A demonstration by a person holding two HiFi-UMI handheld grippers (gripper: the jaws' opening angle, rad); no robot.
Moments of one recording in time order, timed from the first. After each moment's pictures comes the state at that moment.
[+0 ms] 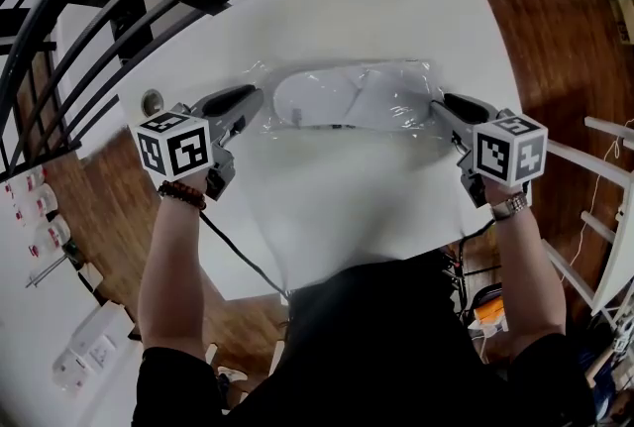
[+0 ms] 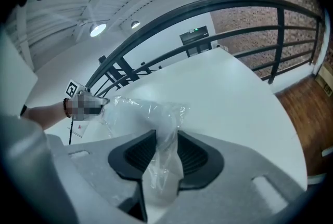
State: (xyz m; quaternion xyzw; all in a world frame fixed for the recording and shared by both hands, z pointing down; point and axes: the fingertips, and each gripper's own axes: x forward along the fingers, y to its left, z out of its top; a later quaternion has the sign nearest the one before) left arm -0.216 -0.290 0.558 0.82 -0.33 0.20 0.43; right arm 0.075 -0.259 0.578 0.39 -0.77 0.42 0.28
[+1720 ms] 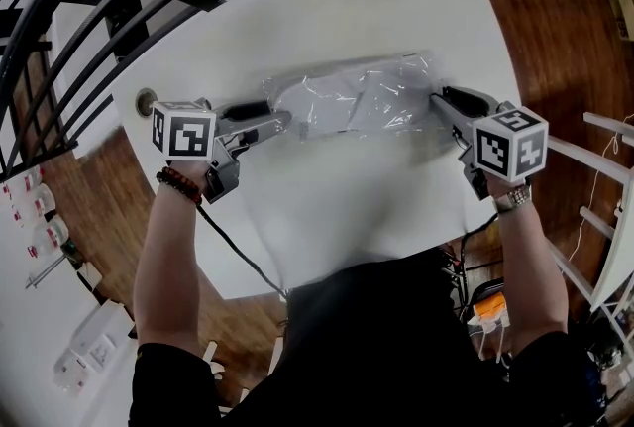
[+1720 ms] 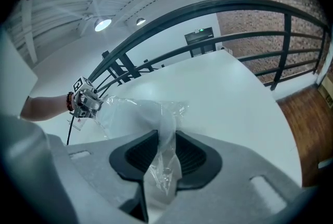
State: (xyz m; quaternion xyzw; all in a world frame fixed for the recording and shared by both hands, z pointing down) left arm -0.174 -0.249 0.572 0.79 -0.16 0.17 0.57; right arm 0.073 -0.264 0.581 0.38 -0.78 0.40 0.30
